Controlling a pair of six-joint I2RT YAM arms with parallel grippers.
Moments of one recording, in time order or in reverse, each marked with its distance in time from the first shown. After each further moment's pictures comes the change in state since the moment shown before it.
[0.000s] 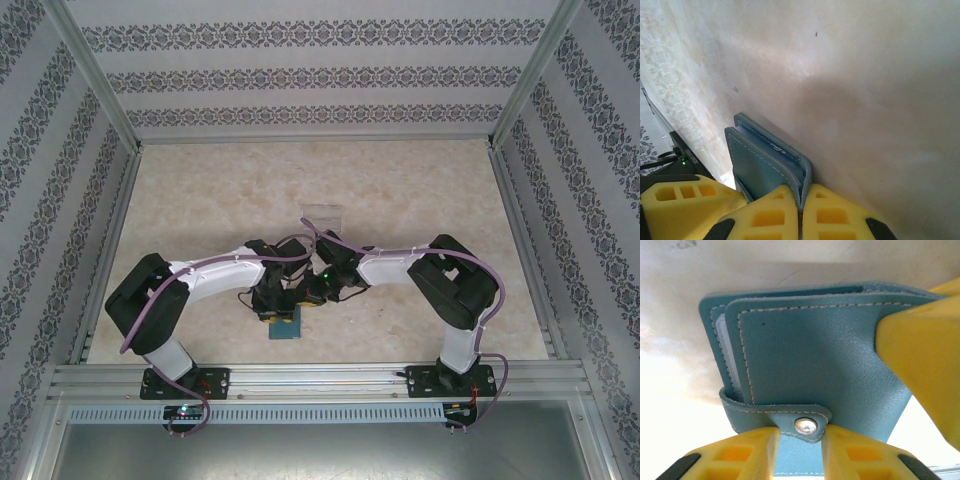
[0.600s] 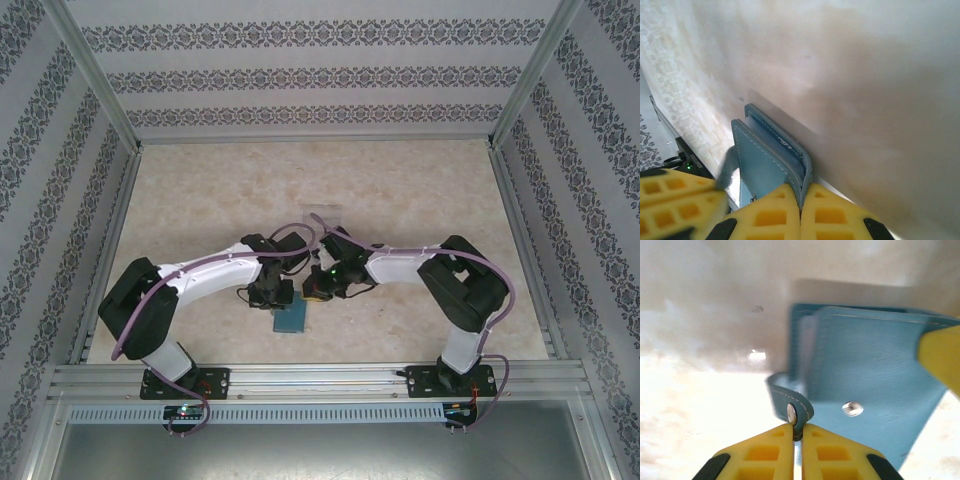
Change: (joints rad) left arm -0.002 -0.056 0.060 -0.056 -0.153 0.000; right arm -0.074 -0.064 -0.043 -0.032 0.011 -0.034
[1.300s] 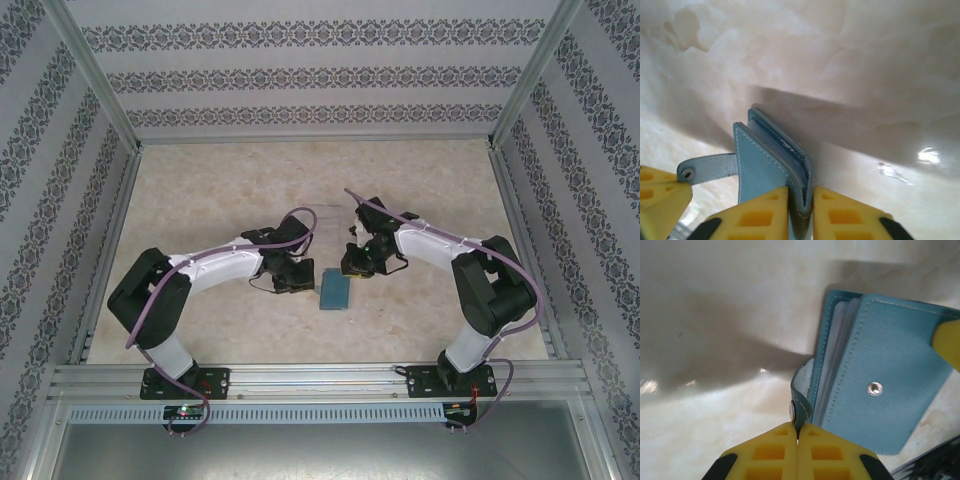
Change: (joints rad) left arm 0.087 0.090 -0.031 0.465 0.294 -0.056; right arm -0.232 -0.093 0.156 -0.503 0.205 -0.333
